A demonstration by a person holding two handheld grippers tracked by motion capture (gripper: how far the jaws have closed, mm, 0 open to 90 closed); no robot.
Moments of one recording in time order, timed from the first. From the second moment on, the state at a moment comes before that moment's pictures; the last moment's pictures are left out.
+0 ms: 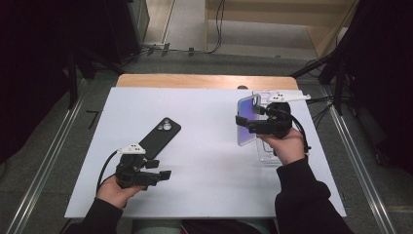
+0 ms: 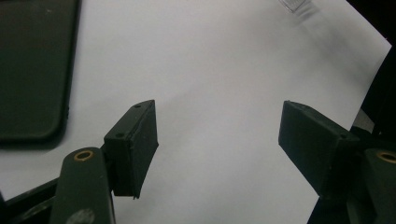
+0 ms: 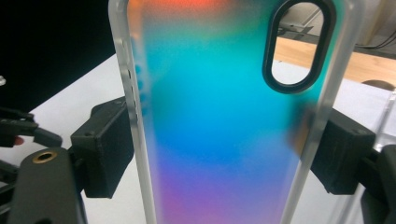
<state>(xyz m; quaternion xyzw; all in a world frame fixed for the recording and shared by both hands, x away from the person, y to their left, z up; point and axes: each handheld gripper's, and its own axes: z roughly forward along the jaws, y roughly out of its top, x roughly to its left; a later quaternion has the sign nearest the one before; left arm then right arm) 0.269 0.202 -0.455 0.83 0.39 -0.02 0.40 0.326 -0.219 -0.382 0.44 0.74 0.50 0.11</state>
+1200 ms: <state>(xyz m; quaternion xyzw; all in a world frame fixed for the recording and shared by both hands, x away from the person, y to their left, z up) 0.270 0.212 -0.454 0.82 0.40 -0.01 0.41 0.366 -0.284 -0.398 0.54 0.66 0.48 0.20</state>
